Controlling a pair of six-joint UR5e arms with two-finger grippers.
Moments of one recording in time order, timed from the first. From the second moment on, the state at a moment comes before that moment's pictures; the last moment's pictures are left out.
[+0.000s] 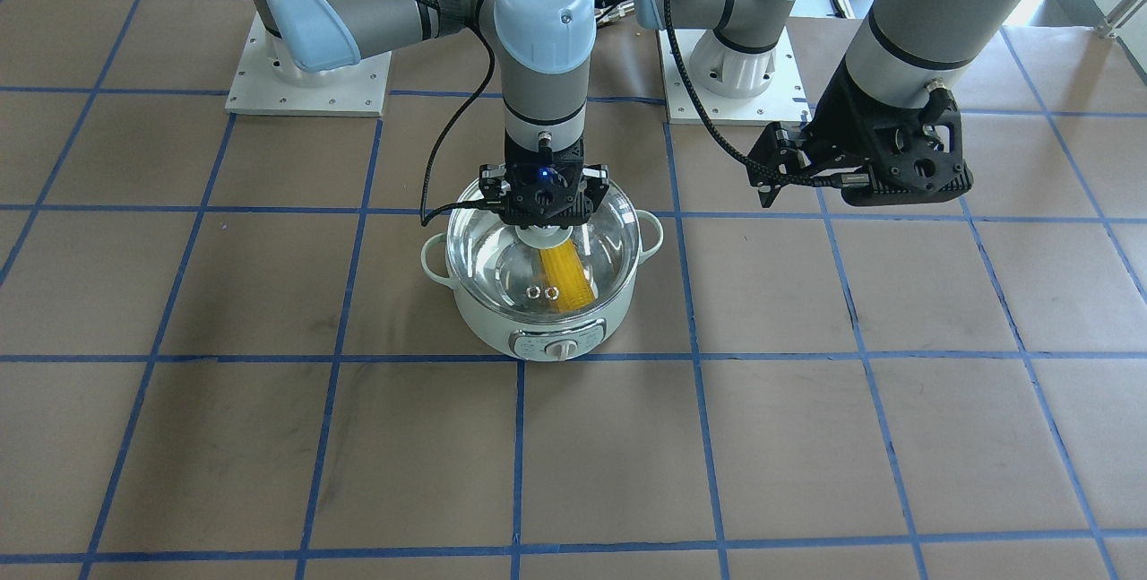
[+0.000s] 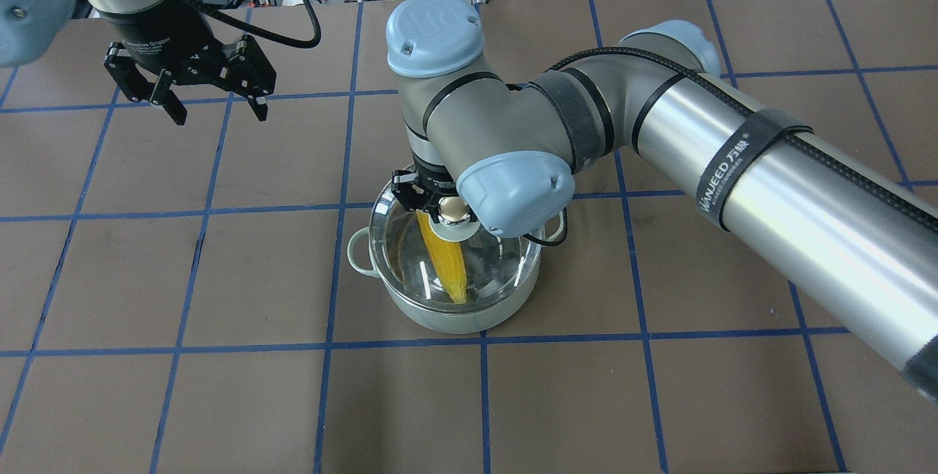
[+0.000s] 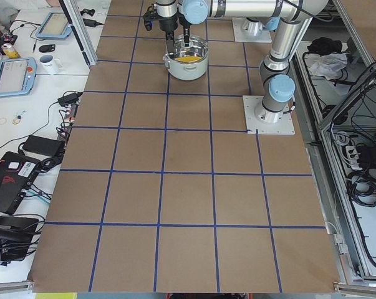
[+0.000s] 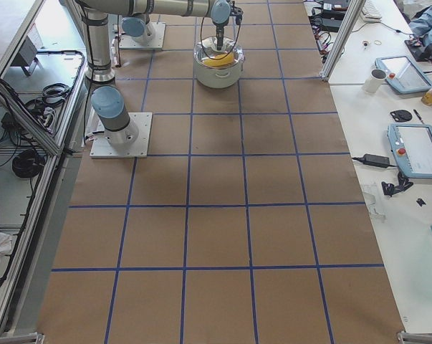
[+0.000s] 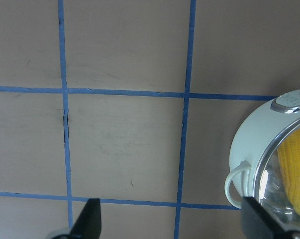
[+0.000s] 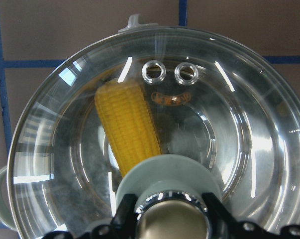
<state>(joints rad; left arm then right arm) -1.52 -1.65 -1.48 -1.64 1.62 -0.02 2.05 -1.29 1.62 -1.88 -1.54 0.48</state>
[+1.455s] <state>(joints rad) -1.52 -1.66 -1.48 -1.64 1.62 -0.04 1.64 -1.63 1.53 -1.56 -1.56 -0.18</state>
